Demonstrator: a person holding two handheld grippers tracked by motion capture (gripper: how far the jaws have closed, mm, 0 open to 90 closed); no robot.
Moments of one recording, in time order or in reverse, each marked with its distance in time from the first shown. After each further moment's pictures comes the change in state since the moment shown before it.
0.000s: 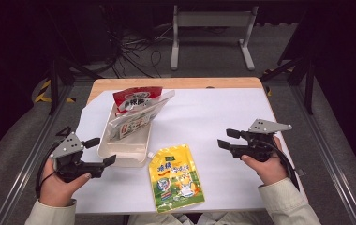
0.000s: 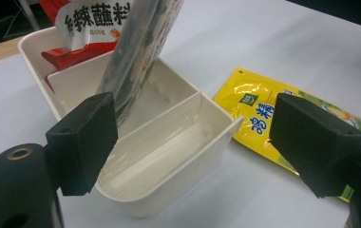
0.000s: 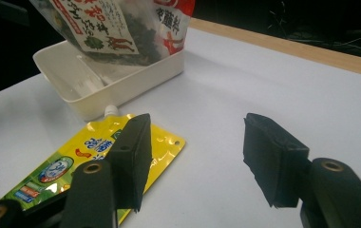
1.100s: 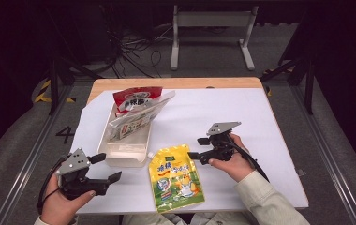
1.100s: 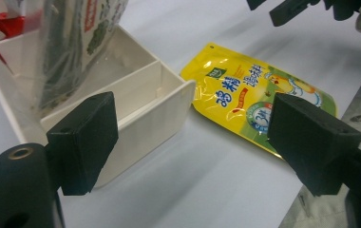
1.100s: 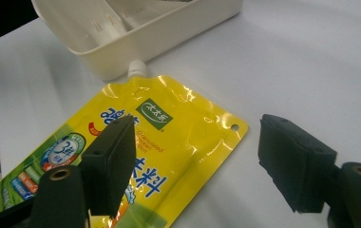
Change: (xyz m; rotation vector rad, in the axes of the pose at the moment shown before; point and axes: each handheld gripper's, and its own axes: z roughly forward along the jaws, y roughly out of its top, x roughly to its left) left arm -0.032 -0.017 -0.001 0.058 -0.052 -0.010; right arm 0.024 -0.005 0.092 0.235 0.139 -0.022
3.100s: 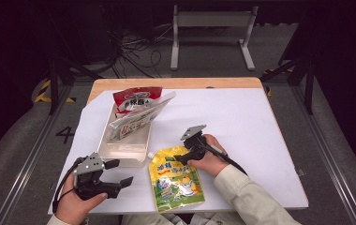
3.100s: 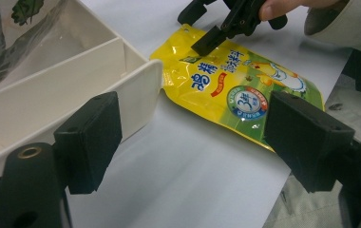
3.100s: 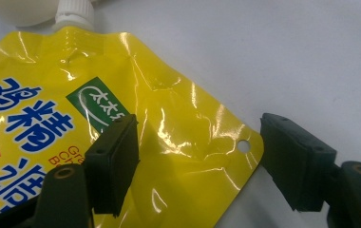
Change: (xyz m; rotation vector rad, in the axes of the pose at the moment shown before) left arm -0.007 -0.008 0.030 0.048 -0.089 -0.033; right arm 0.001 0.001 0.083 0.195 -0.113 -0.118
